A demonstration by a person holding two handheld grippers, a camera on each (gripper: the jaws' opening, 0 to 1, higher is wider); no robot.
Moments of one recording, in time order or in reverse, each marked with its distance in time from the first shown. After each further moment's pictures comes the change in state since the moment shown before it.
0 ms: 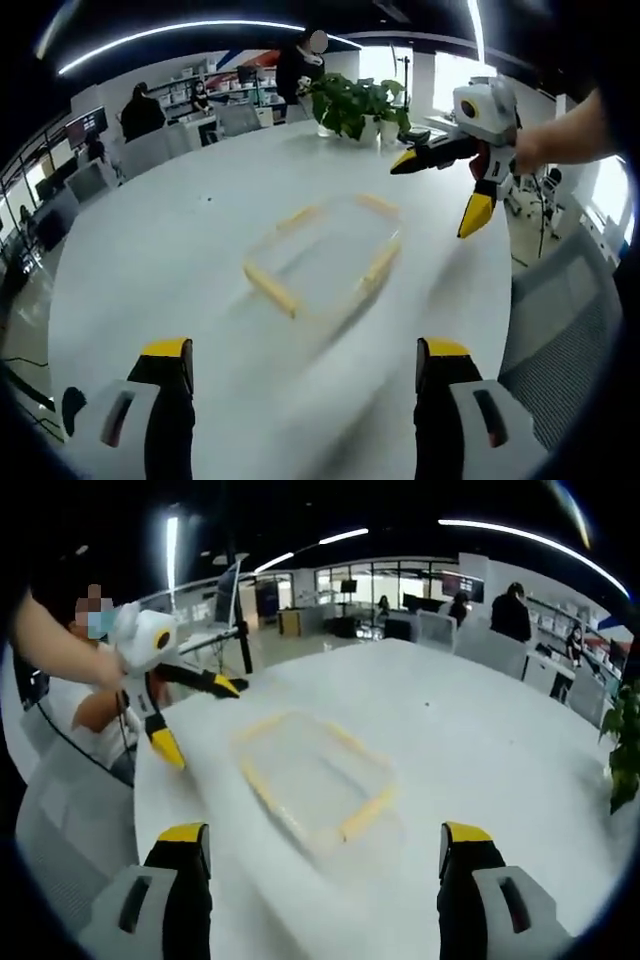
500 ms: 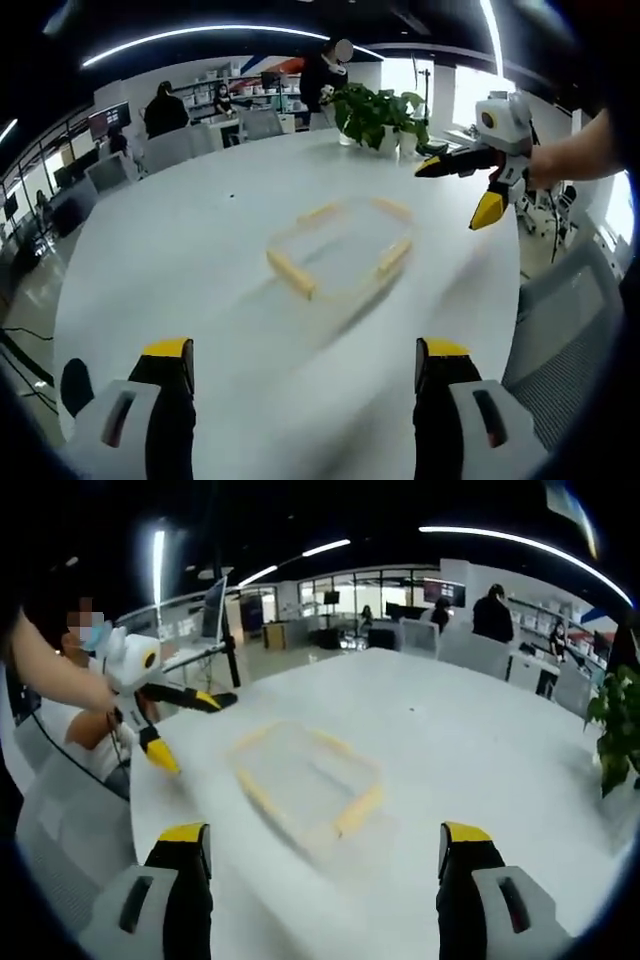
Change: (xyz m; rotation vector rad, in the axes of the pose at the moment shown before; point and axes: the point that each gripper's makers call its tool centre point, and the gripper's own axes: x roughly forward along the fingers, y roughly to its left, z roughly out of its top) left arm -0.015 0.011 -0.015 -0.079 -0.034 0.077; right arm -0.012 -0.002 0.000 0.036 -0.053 -0.060
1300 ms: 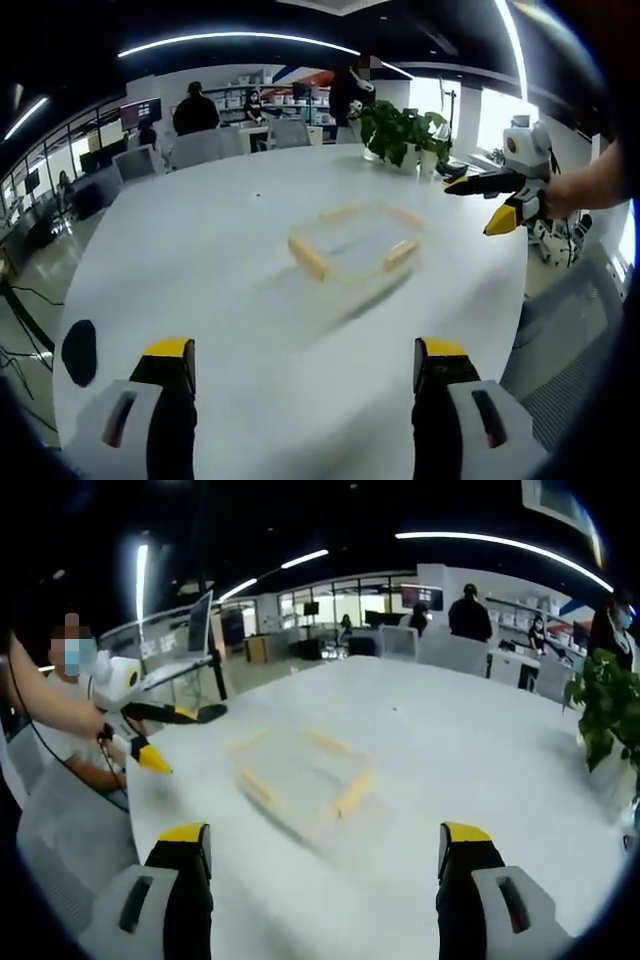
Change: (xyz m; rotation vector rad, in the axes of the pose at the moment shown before) left arm -0.024 0.000 -0.017 -0.094 -0.077 0.073; right arm -0.022 0.006 -0.010 0.066 -0.051 -0.067
